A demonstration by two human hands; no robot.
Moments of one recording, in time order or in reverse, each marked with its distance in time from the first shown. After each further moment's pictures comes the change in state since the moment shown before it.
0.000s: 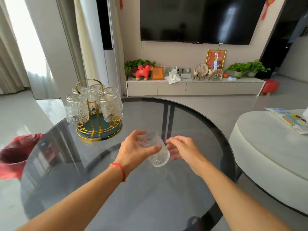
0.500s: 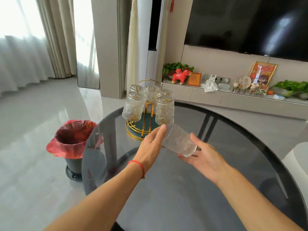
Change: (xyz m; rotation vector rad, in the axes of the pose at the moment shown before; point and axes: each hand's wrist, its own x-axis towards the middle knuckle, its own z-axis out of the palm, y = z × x) left_hand 0.019 -0.036 -0.105 -0.266 0.062 -0.075; right_hand 0.021 -0.043 0.116 0.544 -0.290 0.198
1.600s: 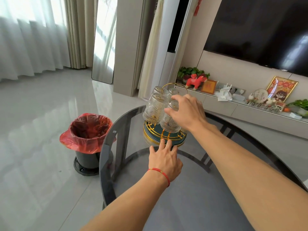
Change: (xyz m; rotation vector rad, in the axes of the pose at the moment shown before) left_hand 0.018 -0.038 -0.018 1.295 0.000 0.170; right_hand 0.085 -0.052 0.169 -1.772 0.233 -0.835
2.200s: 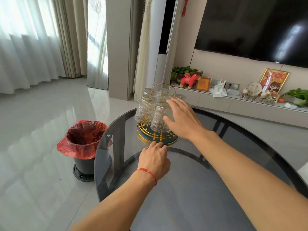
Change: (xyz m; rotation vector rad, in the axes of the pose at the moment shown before) left_hand -0.010 -0.008 -0.011 -0.041 0.068 0.044; right_hand -0.032 0.028 0.001 0.097 -0.096 -0.082
